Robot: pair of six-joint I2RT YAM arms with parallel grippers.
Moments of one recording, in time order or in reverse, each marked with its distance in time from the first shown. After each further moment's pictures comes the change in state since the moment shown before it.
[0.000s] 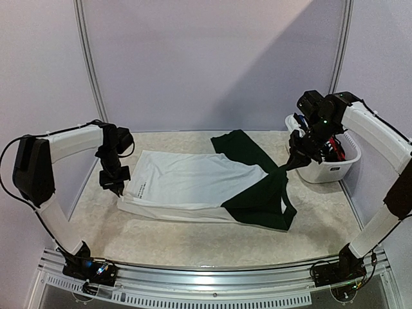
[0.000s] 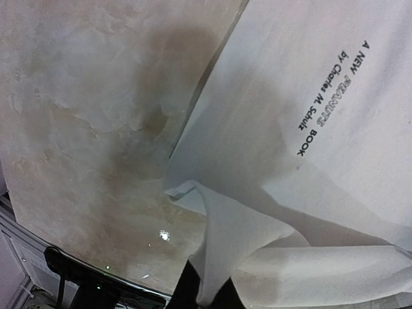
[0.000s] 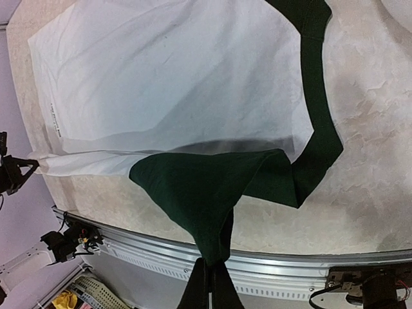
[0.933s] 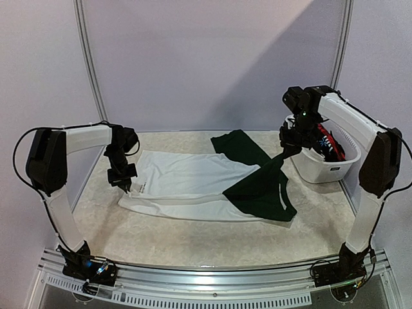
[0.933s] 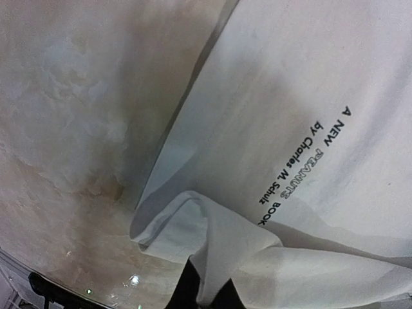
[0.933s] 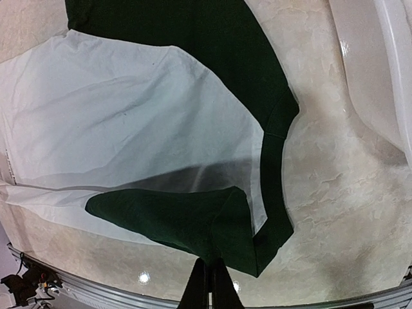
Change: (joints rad) left arm 0.029 0.161 0.079 0.112 0.023 0.002; right arm -0.038 0.303 0.273 -0.012 0.211 -0.156
